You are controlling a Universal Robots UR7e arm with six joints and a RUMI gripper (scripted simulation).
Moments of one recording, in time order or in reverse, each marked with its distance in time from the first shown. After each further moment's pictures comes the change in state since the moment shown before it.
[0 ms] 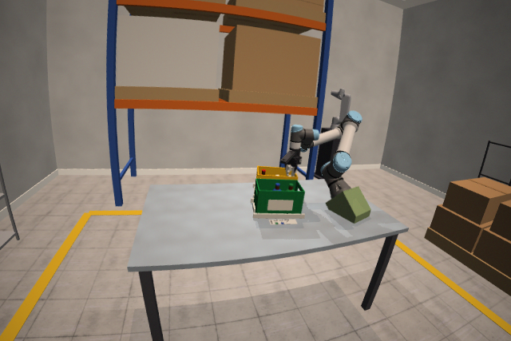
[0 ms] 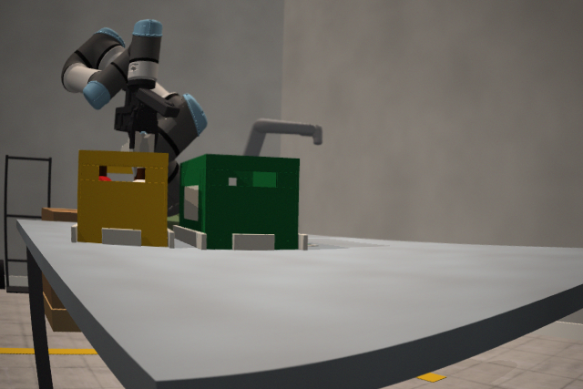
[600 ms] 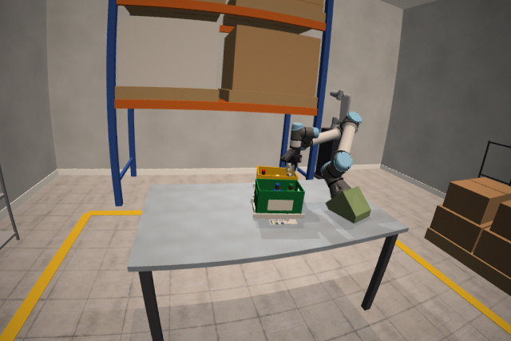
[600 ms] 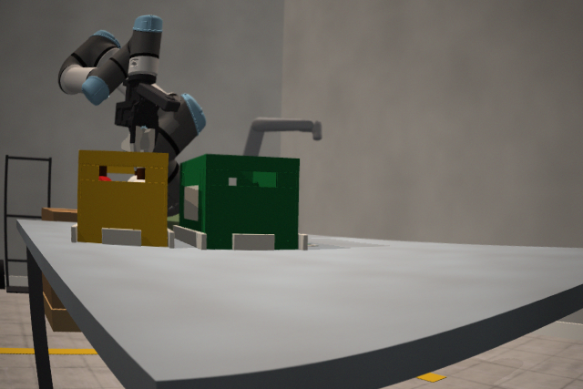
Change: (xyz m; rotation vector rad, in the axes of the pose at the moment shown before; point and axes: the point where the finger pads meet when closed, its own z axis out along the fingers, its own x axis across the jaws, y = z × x) arm 0.000 -0.001 -0.012 0.005 0.000 -0.004
